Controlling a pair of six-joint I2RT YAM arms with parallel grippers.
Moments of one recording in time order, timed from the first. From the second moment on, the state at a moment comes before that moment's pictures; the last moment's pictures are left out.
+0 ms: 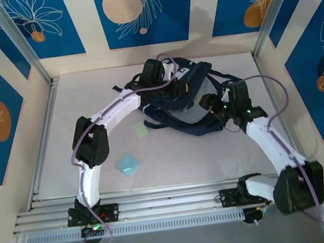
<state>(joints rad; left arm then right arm) -0.65 2.09 1.85 -0.33 0.58 -0.56 0.14 1.12 0.85 -0.46 -0.32 0.77</state>
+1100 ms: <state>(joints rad) -0.44 2.04 1.39 -0.17 0.53 -0.39 0.08 1.34 0.71 -0.21 -0.31 0.82</state>
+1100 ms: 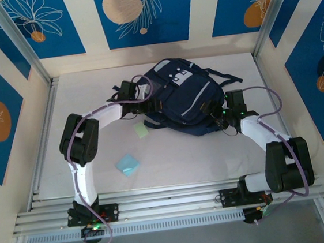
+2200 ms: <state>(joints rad) -0.48 2.04 1.36 -0.24 0.59 -0.25 0.09 1.37 0.71 -0.19 -0.31 0.82</state>
